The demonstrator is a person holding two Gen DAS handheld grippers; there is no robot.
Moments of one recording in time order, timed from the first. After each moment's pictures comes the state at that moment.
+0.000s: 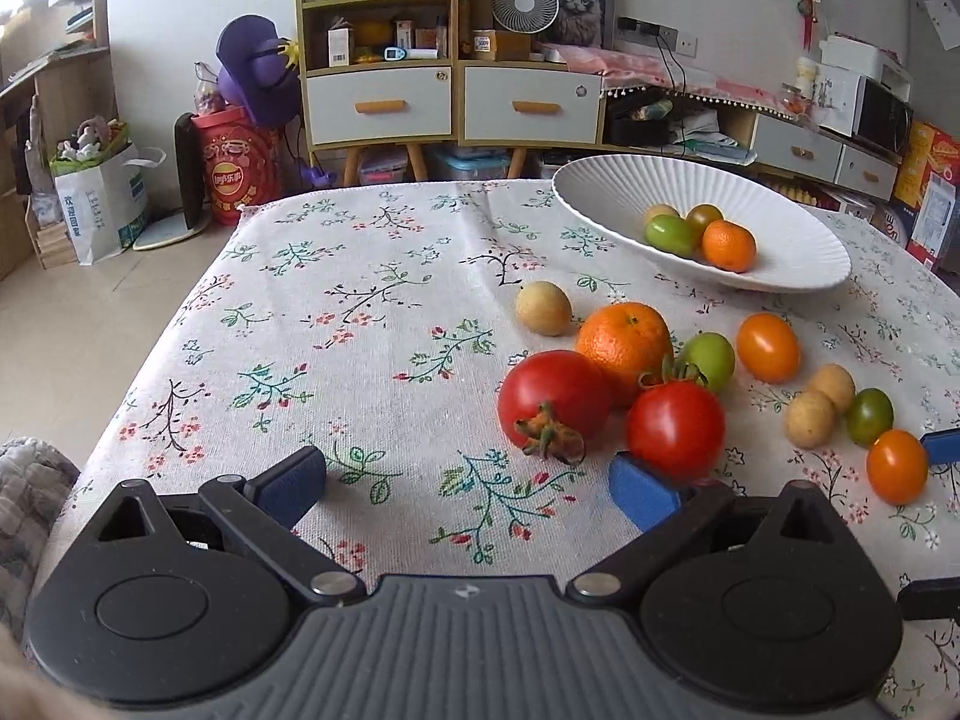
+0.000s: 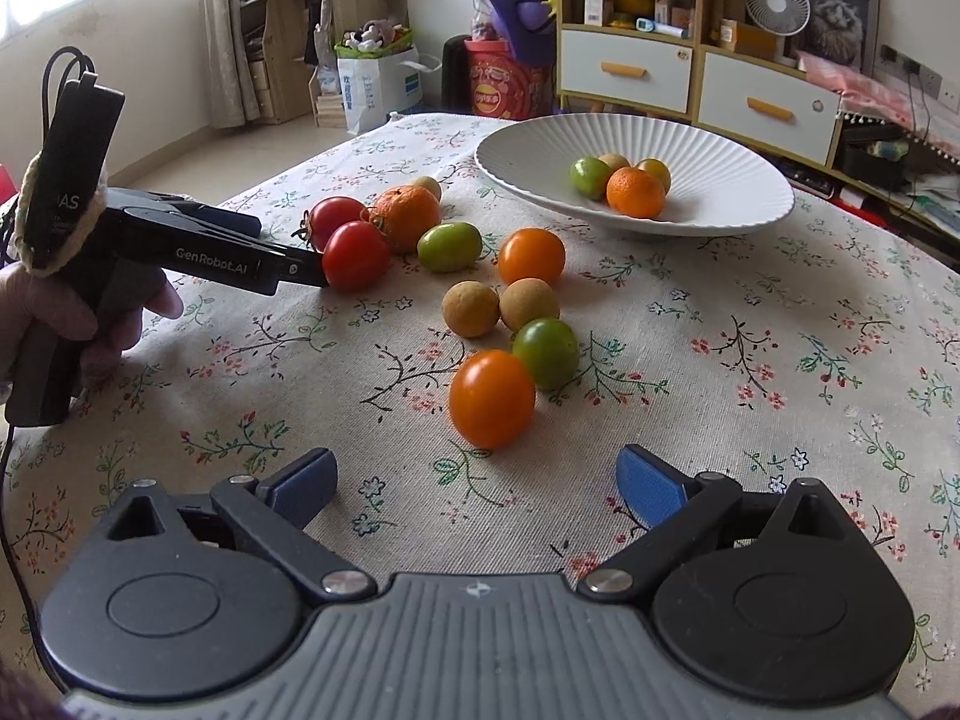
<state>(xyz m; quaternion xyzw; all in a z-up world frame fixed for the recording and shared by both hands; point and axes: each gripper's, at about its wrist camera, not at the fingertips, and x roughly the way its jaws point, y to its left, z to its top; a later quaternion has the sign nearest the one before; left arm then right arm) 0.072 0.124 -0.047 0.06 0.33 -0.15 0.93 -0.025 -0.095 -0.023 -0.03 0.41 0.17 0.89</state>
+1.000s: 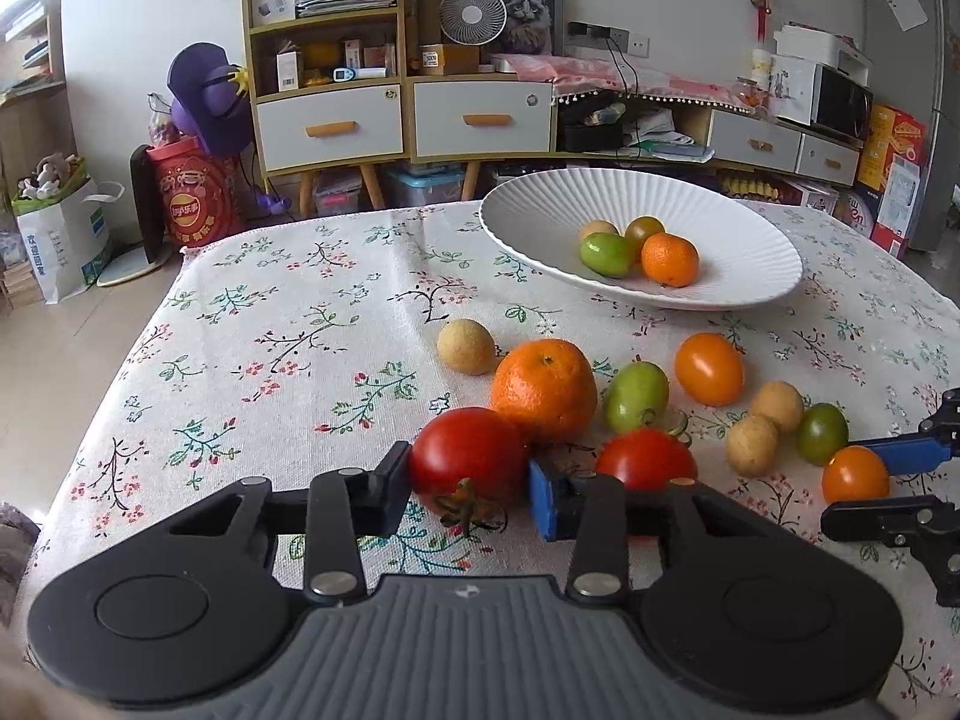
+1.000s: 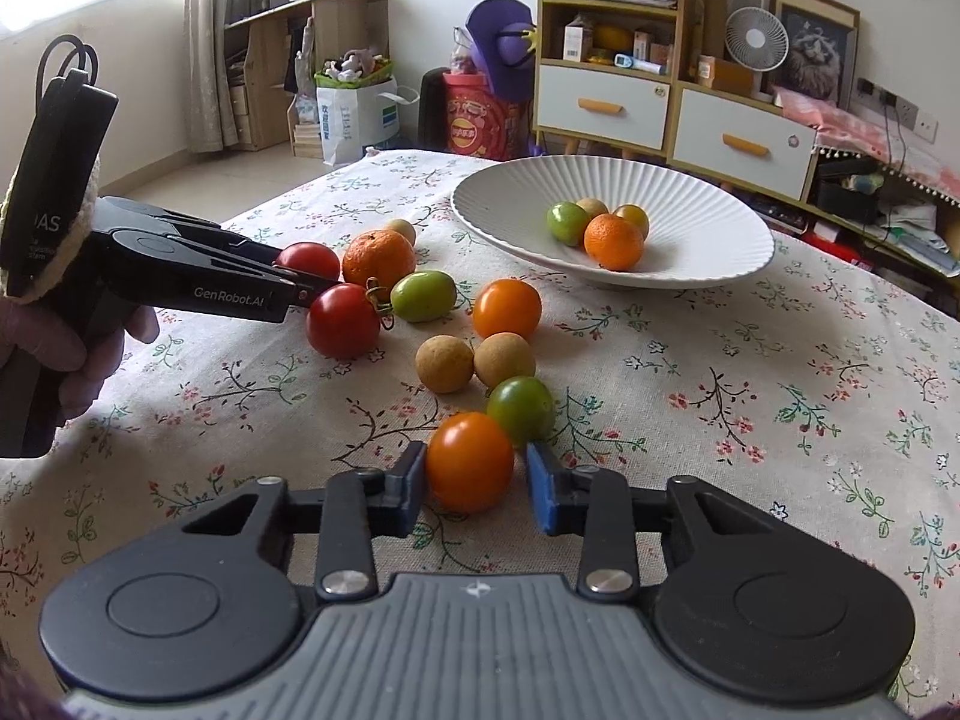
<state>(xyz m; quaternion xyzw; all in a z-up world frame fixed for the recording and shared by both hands) 0.078 0.099 -0.038 0.08 0.32 -0.18 0.93 -0.015 -0.090 -0.016 -0.04 0.38 0.15 0.91</state>
